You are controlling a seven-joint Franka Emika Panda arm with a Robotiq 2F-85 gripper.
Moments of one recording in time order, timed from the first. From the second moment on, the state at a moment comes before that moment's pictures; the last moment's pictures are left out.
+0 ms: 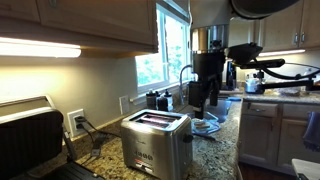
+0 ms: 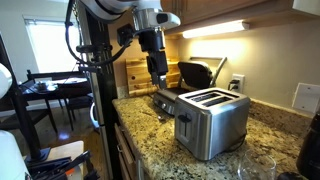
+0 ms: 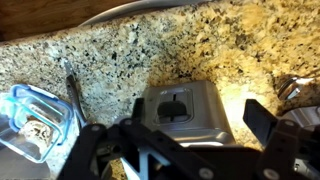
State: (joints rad) arm -0.01 -0.48 0.12 -2.55 -0.10 2.15 0.35
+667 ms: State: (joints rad) arm -0.01 -0.41 0.07 -2.54 -0.09 2.15 0.24
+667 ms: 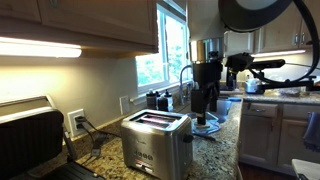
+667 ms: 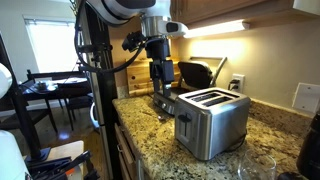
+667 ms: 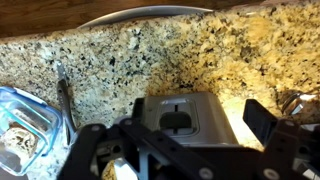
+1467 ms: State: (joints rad) arm -0.04 -0.35 0.03 -2.53 -0.09 2.20 0.23
